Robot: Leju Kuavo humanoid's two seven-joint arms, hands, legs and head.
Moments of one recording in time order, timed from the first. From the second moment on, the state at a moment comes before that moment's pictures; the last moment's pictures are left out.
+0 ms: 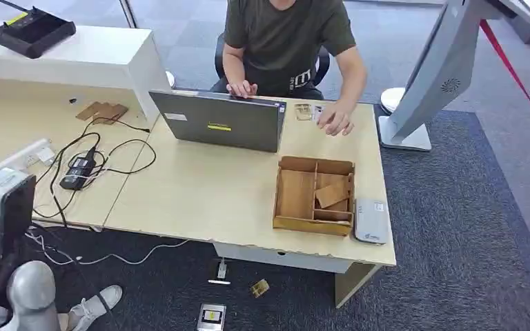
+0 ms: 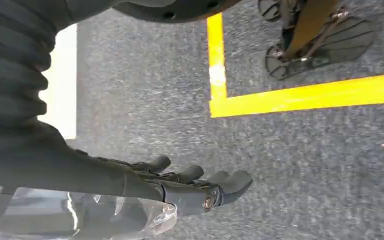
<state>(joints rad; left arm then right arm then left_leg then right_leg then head) -0.13 -0.12 0.17 -2.31 -1.54 0.71 0.10 -0.04 0.10 -0.11 -0.16 0.25 -0.26 0.14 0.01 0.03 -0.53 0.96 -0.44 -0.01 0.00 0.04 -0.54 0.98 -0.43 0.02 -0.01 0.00</state>
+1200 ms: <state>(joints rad) 0.22 -0.17 -0.17 -2.43 -0.81 0.70 -0.64 -0.26 -0.04 0.47 -0.97 -0.58 -0.60 0.56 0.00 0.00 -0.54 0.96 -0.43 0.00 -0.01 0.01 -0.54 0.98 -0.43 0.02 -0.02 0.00</state>
